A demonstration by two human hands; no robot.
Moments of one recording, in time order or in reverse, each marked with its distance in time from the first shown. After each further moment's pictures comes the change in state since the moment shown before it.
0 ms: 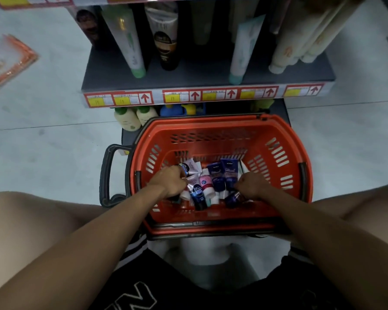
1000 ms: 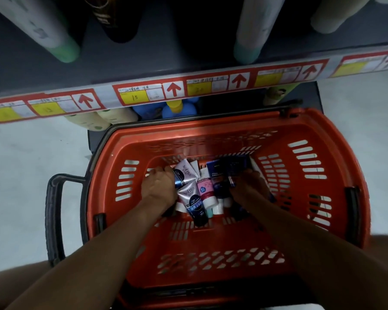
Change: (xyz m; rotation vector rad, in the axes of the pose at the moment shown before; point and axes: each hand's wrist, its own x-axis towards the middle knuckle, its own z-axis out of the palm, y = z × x) left_hand 0.129 -0.022 0.048 0.505 0.018 -0.145; right_hand 0.155 0.004 0.057 0.085 0.137 0.355
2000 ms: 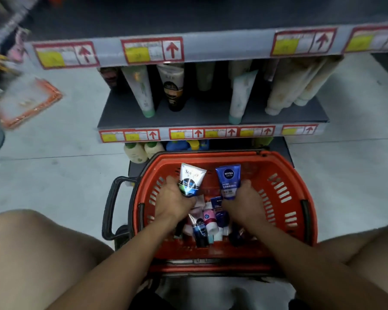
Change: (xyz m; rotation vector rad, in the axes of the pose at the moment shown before) left_hand -0.146 -0.004 -0.078 -0.831 0.442 -0.101; right_hand -0.157 0.005 -0.084 0.380 0.351 -0.457
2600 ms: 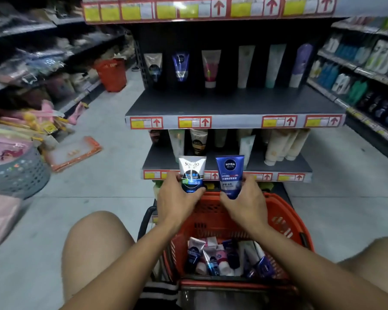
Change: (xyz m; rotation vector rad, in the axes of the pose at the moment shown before) left_hand -0.087 0.042 -0.135 -0.228 0.454 0.238; right_hand -0.094 -0.109 -0.082 0.176 0.420 -0.402
